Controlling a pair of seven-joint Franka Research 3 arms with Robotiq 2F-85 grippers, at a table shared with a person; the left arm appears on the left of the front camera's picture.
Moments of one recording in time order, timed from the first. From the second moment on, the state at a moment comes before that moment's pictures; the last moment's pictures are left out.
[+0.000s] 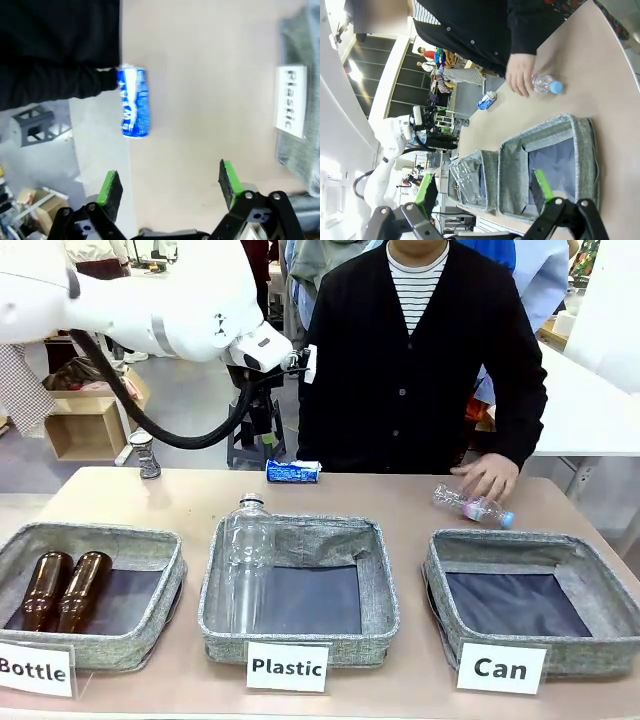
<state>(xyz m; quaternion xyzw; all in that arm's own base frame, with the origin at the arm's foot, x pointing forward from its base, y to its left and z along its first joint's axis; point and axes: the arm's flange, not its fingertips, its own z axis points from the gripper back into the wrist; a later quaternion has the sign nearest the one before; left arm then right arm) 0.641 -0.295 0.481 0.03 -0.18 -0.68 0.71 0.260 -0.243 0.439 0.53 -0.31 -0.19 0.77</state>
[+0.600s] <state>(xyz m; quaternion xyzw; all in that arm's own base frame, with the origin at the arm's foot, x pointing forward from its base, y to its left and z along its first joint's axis) 0.714 -0.326 0.382 0.02 -0.15 -0.69 0.71 0.260 -0.243 0.439 0.53 -0.31 -0.19 0.77</state>
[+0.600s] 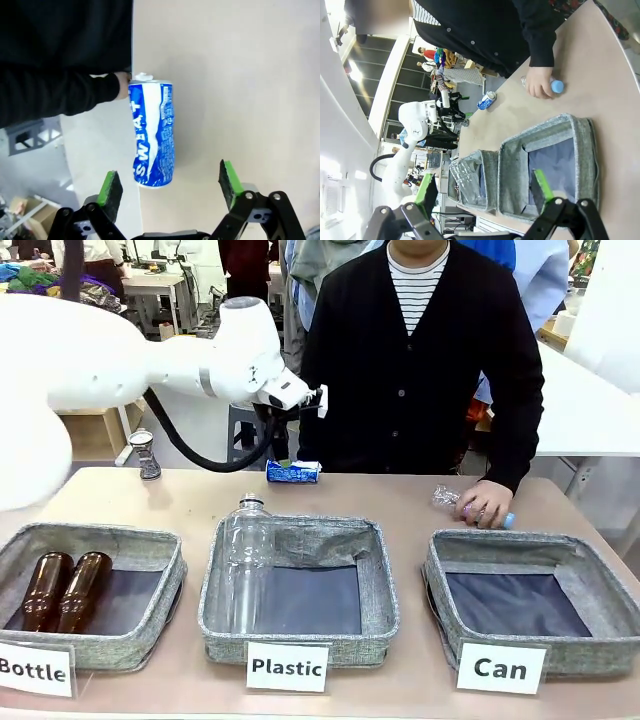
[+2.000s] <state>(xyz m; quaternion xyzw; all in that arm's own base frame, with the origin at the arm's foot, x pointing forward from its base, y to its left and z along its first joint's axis) 0.762 -0.300 0.346 0.00 -0.14 -0.71 0.69 0.260 -0.243 0.439 0.53 -0.31 -0.19 0.77</state>
